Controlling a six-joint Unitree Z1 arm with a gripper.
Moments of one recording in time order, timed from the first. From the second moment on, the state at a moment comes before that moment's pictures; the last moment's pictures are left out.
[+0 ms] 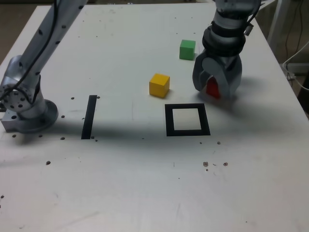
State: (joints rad) arm 0.11 2.28 -1.87 1.23 0.15 0.70
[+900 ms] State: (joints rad) arm 0.04 2.07 -1.64 1.20 0.09 0.27
